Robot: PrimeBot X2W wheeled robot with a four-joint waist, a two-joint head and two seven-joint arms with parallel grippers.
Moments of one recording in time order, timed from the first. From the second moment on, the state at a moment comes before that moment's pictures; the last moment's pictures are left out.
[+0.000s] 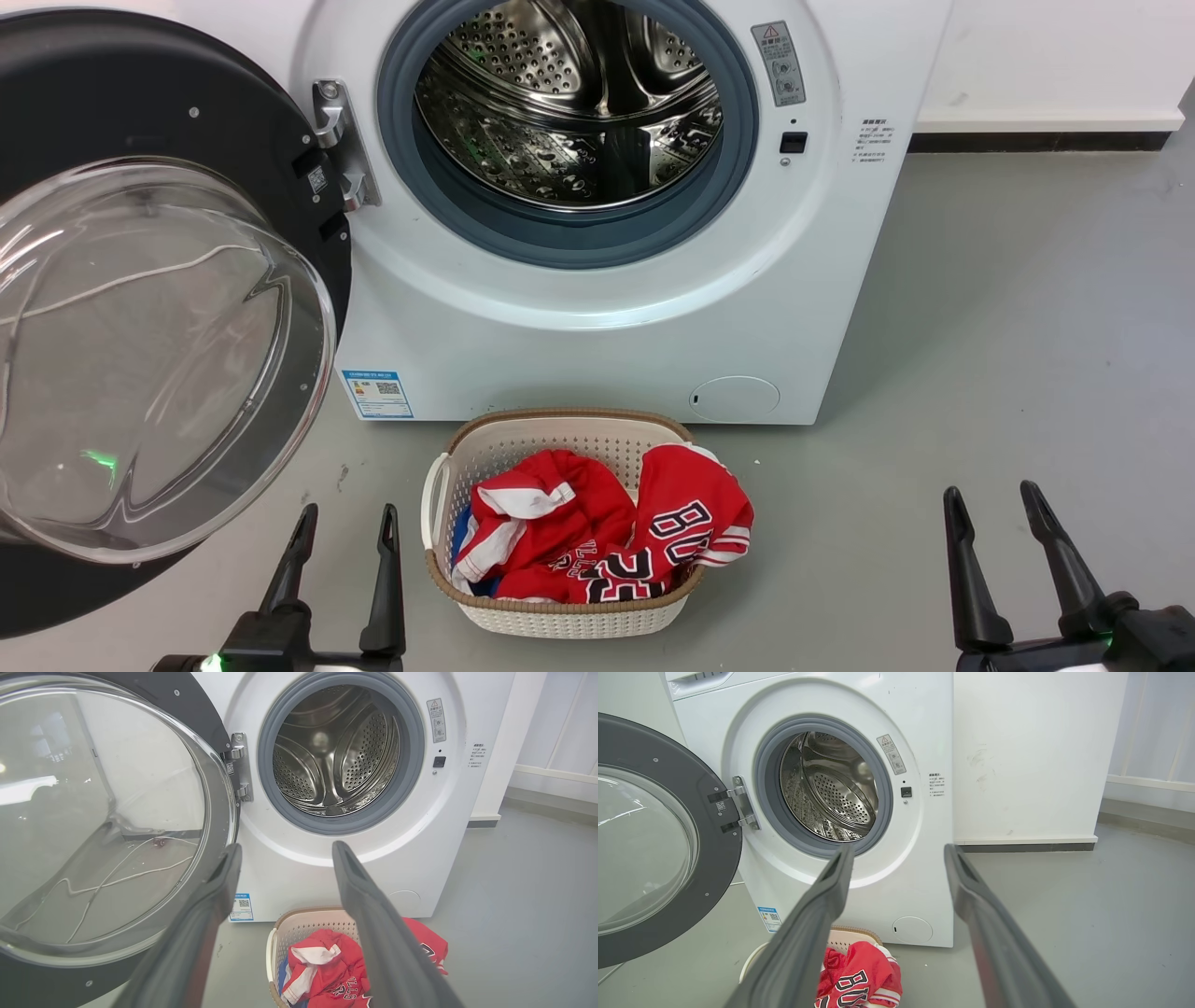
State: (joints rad) left arm 0.14 0.05 -0.01 0.01 -0.05 -0.02 -0.27; right arm 0.19 -0.05 -0.01 -0.08 0.14 0.13 -0.26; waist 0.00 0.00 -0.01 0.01
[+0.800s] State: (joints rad) left arm 0.13 0.05 0.01 0.10 -0.30 -0.02 -0.20; right arm 0.17 -0.06 0.00 0.01 0.40 0.13 -0.21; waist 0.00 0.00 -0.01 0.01
